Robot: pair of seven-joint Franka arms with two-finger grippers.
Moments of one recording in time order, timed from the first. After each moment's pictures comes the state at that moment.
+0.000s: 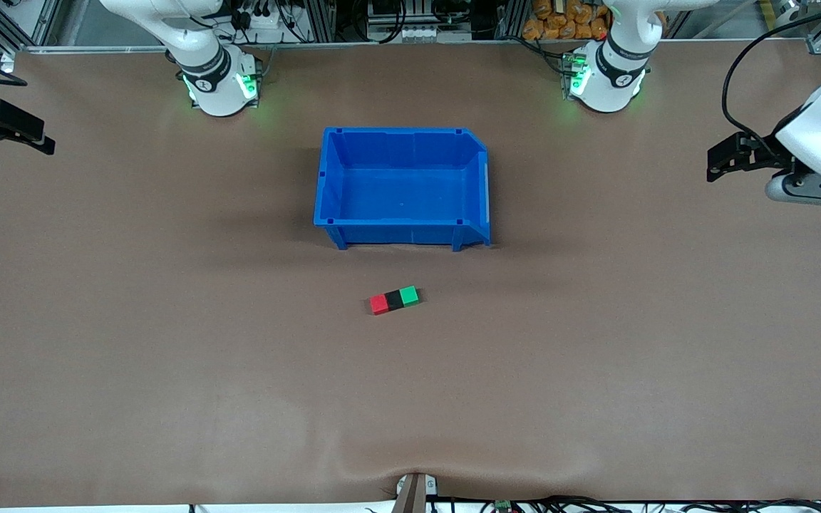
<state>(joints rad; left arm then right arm) -0.01 -0.01 -0.09 -1.60 0.03 1.53 0.02 -0.01 0.01 -0.04 -1.40 0.04 1.28 -0.03</state>
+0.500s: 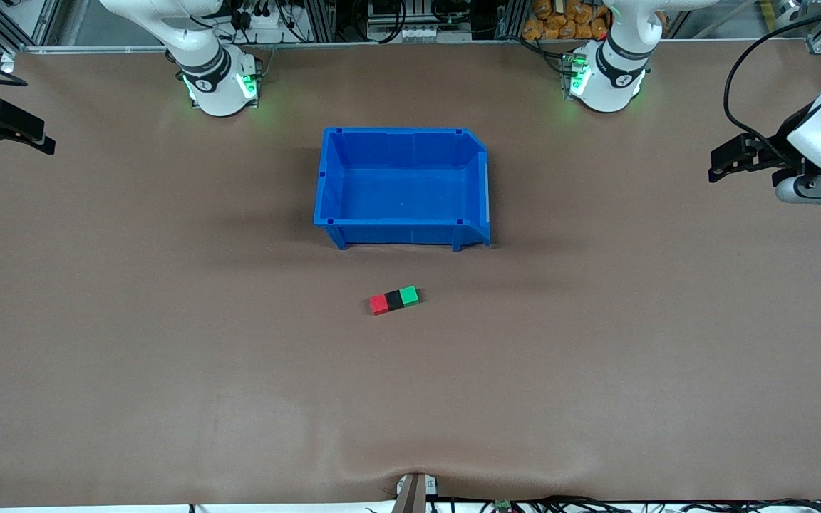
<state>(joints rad) -0.01 -0.01 -0.08 -1.60 0.02 1.53 0.01 -0.01 0.01 -0.04 -1.40 0.04 1.28 -0.03</state>
